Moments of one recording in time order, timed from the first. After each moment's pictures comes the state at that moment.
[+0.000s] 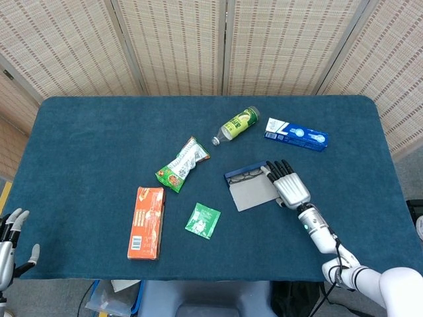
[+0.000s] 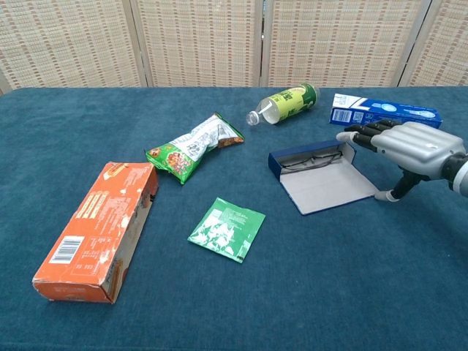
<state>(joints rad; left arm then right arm) 0.03 -1.16 -0.04 -1.61 1.47 1.56 -0.01 0.63 -1.71 0.04 -0.87 -1.43 1.00 -0.13</state>
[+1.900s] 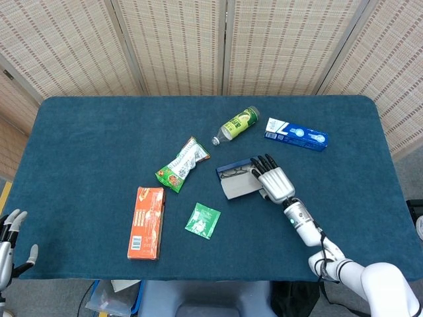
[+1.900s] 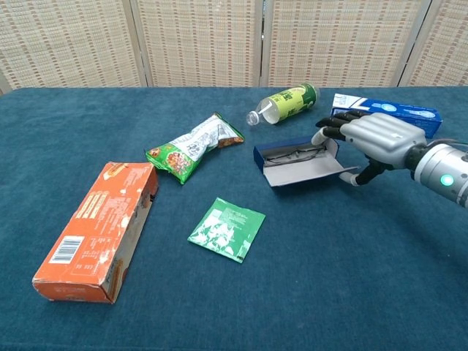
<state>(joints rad) 0.03 -1.17 -0.04 -1.59 1.46 1.55 -0.01 0.70 -1.81 0.08 -0.77 -1.49 1.01 -0.01</state>
